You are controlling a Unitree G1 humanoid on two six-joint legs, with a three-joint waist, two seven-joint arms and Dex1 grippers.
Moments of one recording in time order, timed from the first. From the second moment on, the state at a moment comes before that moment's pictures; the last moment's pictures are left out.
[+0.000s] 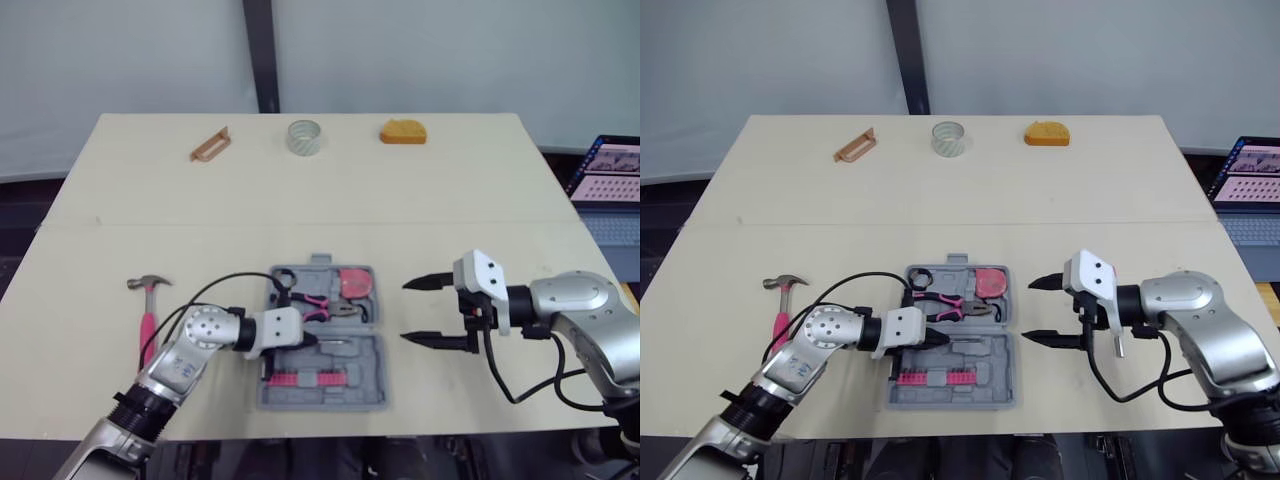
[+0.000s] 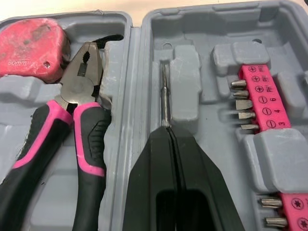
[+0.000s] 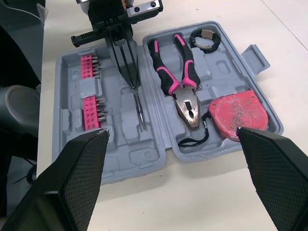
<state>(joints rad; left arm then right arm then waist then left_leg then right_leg) -0.30 0.57 -0.38 0.02 0.03 0.03 -0.96 -0.27 -0.90 0.03 -0.31 0.44 0.45 1.19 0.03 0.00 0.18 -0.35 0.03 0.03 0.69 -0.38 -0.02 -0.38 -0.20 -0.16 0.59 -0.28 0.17</state>
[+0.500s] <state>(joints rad) -0.24 0.58 -0.24 -0.07 -0.20 0.33 -1.02 -0.26 -0.88 -0.05 -0.30 0.53 0.53 1.17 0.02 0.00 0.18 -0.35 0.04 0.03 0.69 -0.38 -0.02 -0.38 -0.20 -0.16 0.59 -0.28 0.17</state>
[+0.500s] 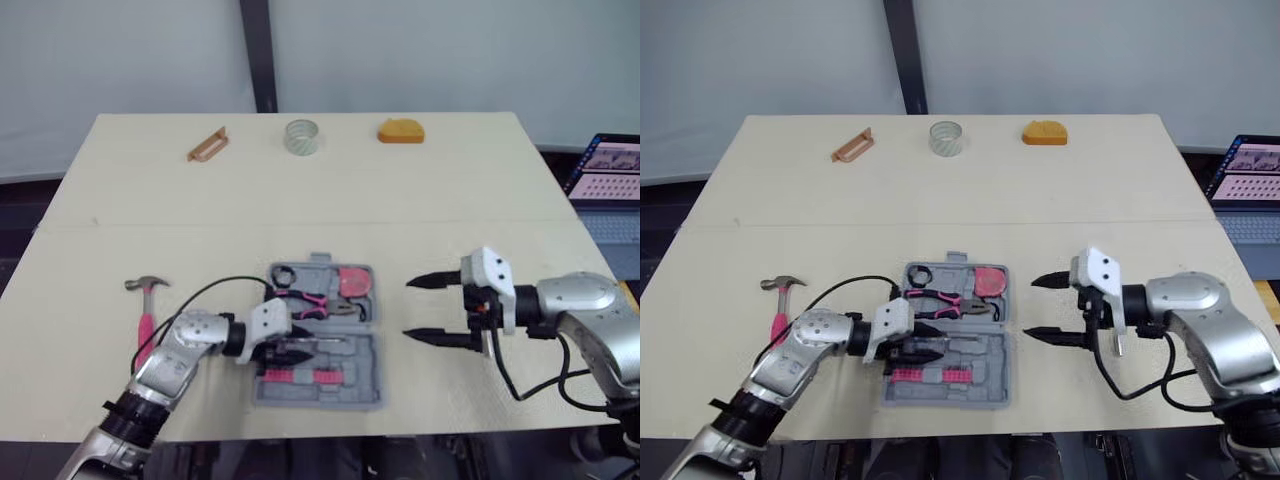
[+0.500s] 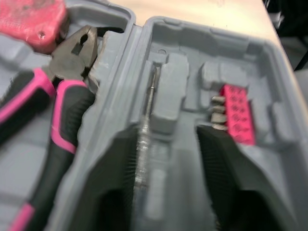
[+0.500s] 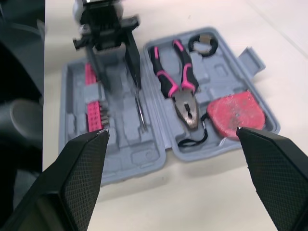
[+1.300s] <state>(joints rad) 0.33 0.73 0.85 -0.05 -0.48 0.52 -0.81 -0.06 -0.92 -0.39 0.30 0.47 0.42 1.07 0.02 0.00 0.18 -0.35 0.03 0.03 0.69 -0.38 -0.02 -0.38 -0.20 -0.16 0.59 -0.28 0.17</state>
